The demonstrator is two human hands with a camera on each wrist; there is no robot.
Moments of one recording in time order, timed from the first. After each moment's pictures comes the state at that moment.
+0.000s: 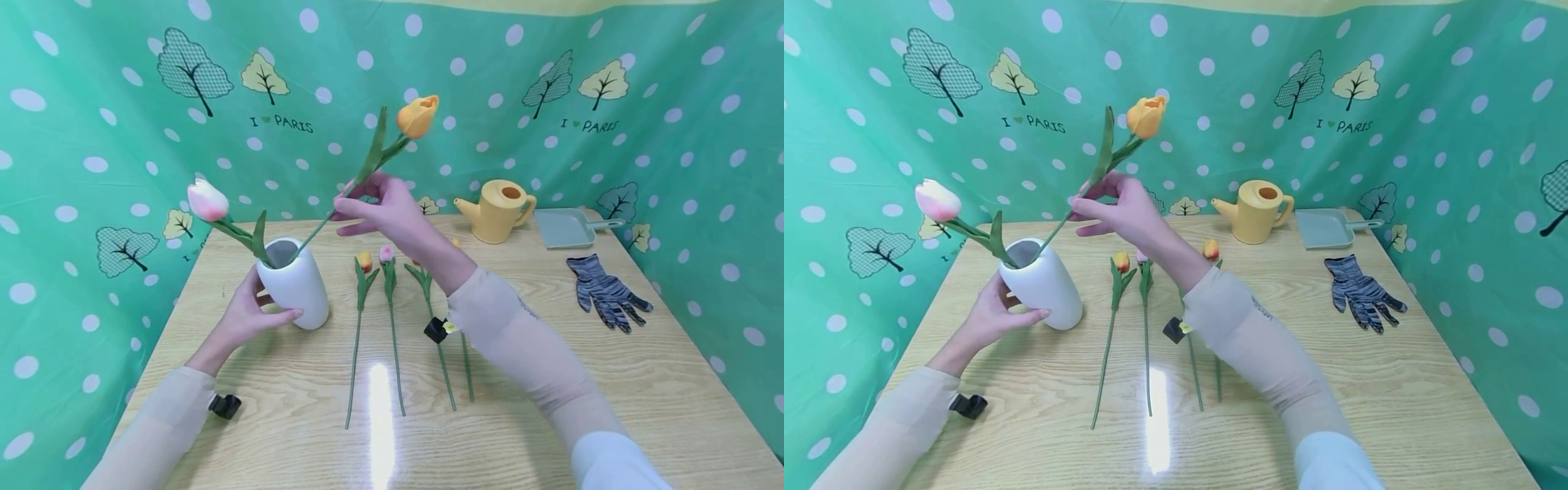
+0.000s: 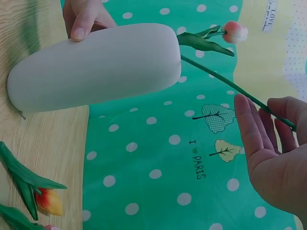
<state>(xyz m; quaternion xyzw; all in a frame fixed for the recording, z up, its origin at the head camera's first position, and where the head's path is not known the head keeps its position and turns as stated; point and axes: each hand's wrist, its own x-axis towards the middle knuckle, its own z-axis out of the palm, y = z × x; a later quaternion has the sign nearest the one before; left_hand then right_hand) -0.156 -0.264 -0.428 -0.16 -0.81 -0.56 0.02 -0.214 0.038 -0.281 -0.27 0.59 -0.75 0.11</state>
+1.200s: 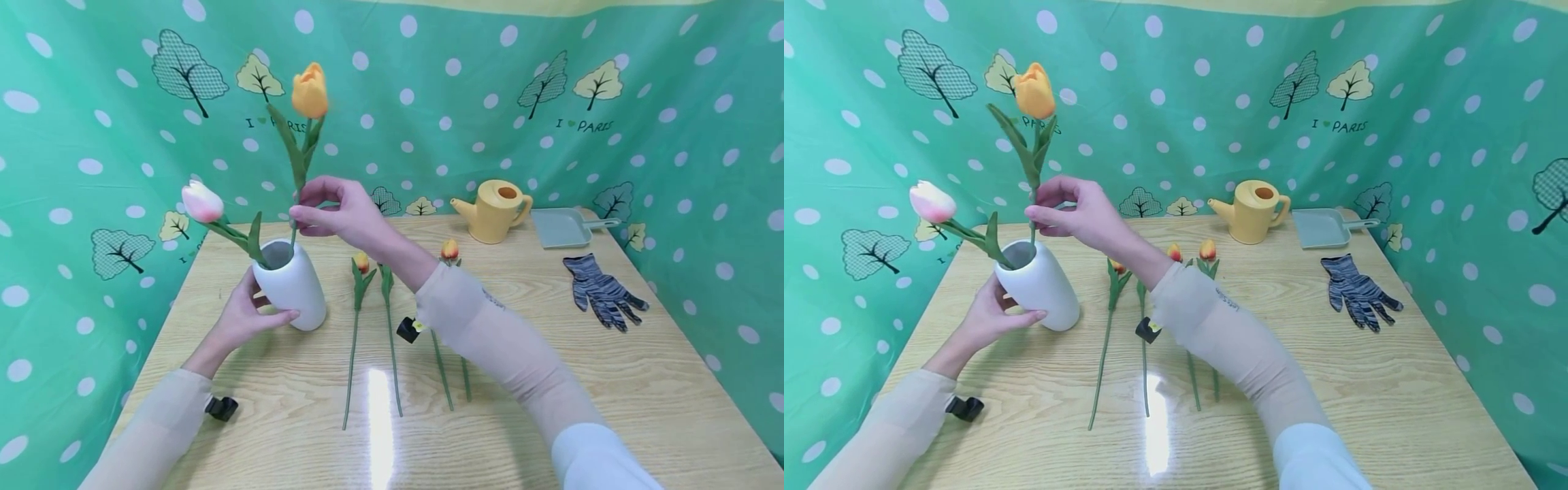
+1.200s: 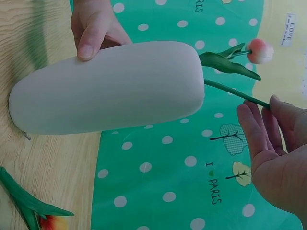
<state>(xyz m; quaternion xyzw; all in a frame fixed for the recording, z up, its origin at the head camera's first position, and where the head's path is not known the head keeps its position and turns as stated) -0.155 -0.263 -0.428 -0.16 -0.81 -0.56 0.02 -0.216 -0.007 -0.279 -0.26 0.62 -0.73 0.15</state>
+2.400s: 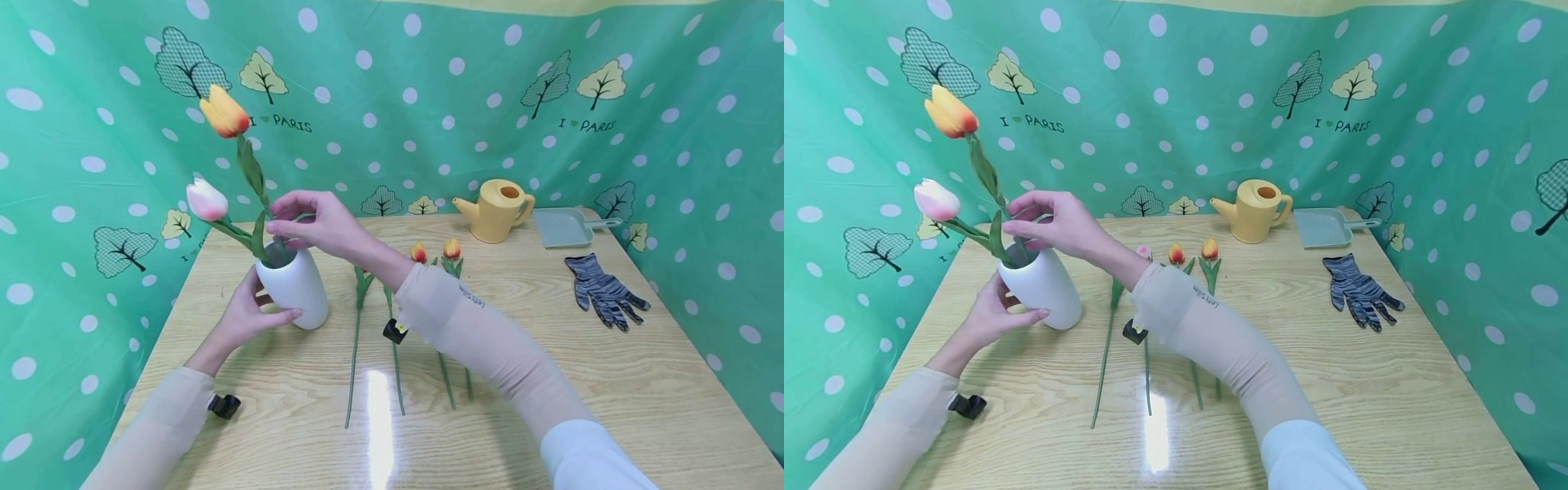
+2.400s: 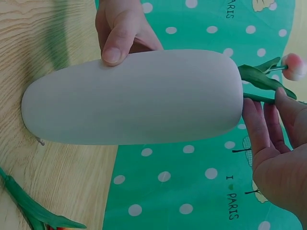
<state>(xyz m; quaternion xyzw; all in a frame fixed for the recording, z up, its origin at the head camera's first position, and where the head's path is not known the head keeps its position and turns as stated) -0.156 -0.264 -0.428 -0.16 -0.81 -0.57 0.02 -0.217 -0.041 -0.289 -0.27 0.66 -0.68 0.18</state>
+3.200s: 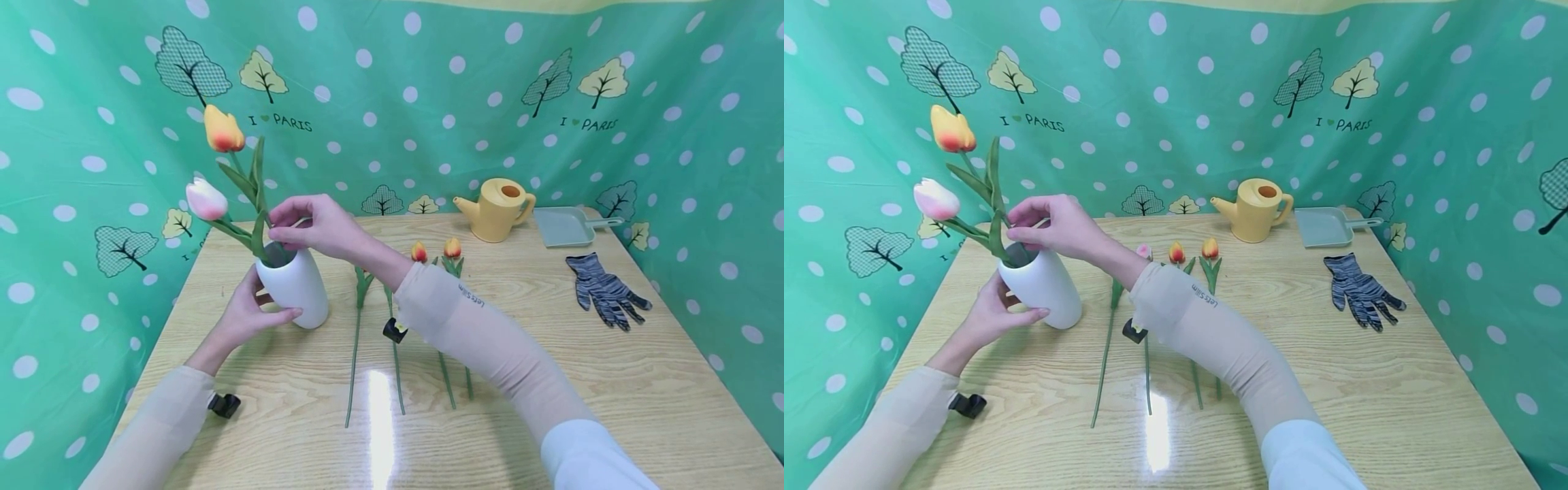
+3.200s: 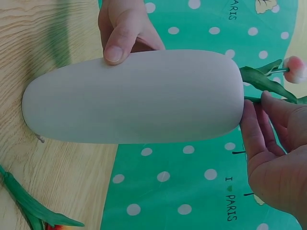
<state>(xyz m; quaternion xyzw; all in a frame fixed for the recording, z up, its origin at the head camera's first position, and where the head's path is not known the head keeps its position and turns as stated) -0.156 -0.265 -0.428 -0.16 -0.81 -0.57 0.01 -0.218 -0.043 -0.291 -0.30 0.69 -0.63 0.18</state>
